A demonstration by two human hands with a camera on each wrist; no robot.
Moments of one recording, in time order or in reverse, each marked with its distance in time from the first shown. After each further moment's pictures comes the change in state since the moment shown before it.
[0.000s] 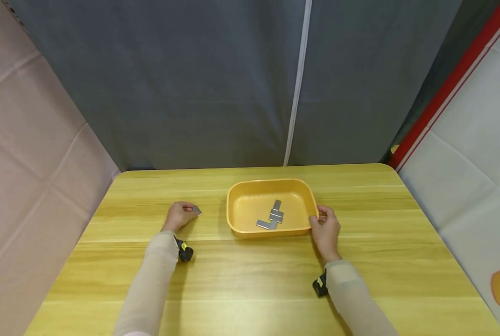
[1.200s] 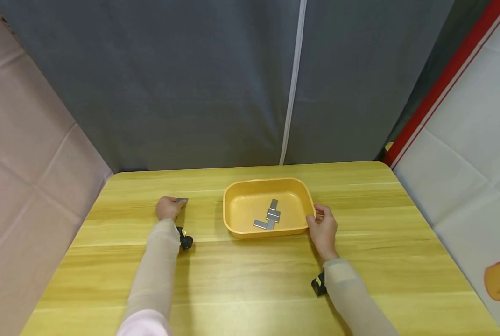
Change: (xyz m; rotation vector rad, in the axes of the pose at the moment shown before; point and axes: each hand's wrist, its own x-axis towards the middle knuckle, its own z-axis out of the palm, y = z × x) left_hand 0.020 0.002 -0.007 0.035 0.259 -0.232; right_hand 0.000 0.001 0.002 0.002 0.007 -0.001
